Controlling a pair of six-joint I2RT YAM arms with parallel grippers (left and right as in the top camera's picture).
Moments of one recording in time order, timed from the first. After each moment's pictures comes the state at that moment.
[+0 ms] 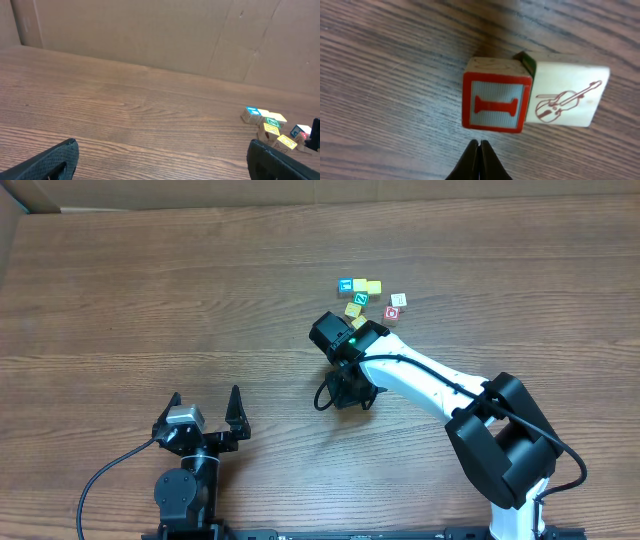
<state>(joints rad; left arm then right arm) 0.03 0.02 0.01 -0.08 -0.01 -0.18 0.74 2.01 1.43 -0.93 -0.03 0.41</state>
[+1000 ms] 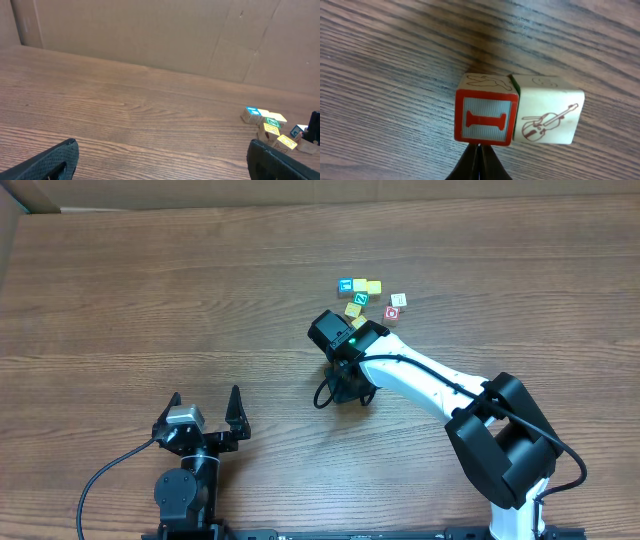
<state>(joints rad) 0.03 0.02 0.01 -0.08 -0.01 -0.18 0.74 2.01 1.43 -0.89 0.02 0.43</state>
